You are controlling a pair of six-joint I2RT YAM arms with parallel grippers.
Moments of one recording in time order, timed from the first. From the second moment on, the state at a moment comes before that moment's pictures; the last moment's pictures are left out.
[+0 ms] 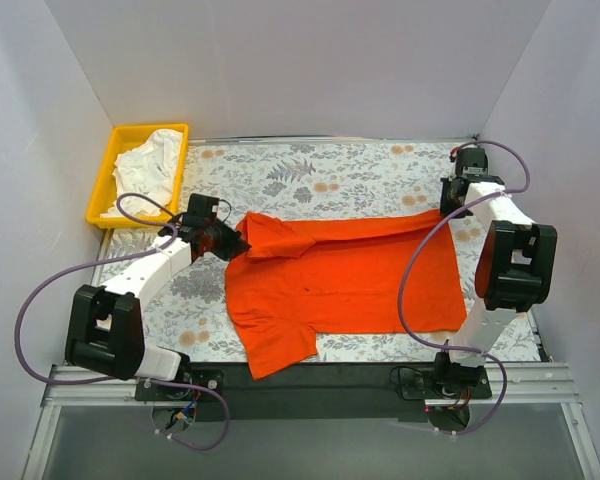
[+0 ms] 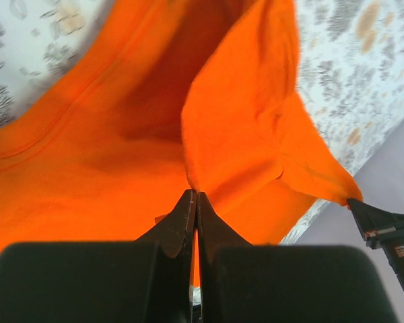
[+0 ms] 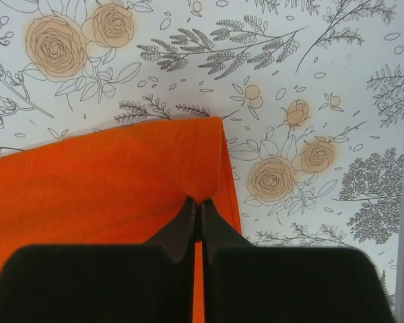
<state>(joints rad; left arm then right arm) -0.27 1.41 0.91 -0.43 0.13 -1.21 -0.08 1.80 1.33 -0.51 0.09 0.02</state>
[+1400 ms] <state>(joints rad) -0.21 1.90 1.24 -0.28 0.12 -0.85 -0.09 1.82 1.26 -0.50 0.05 0.04</state>
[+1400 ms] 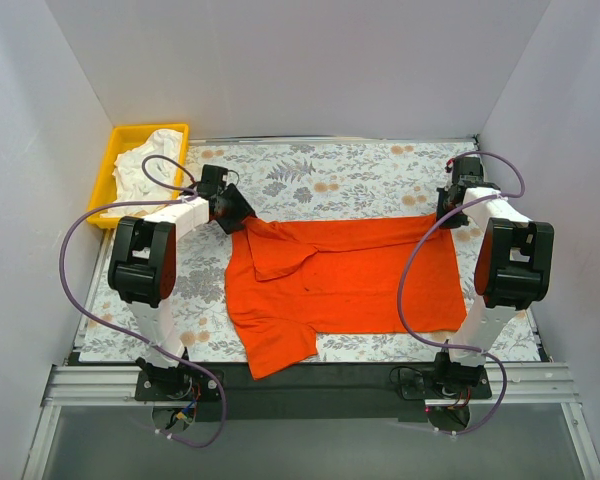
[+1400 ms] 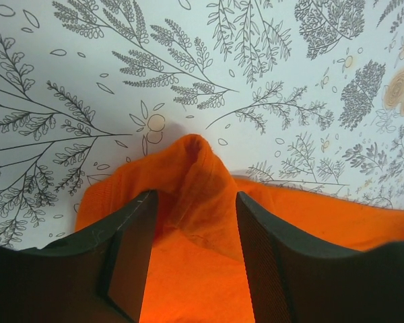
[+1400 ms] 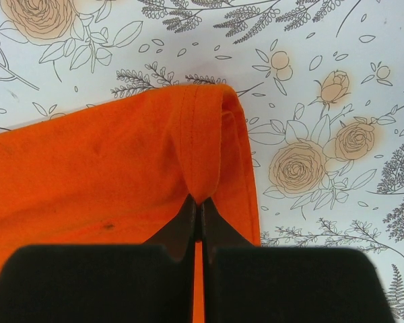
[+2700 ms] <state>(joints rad) -0.18 1.75 1.05 -0.31 0.00 -0.98 -0.11 1.82 1.26 -0.53 0.06 0.11</state>
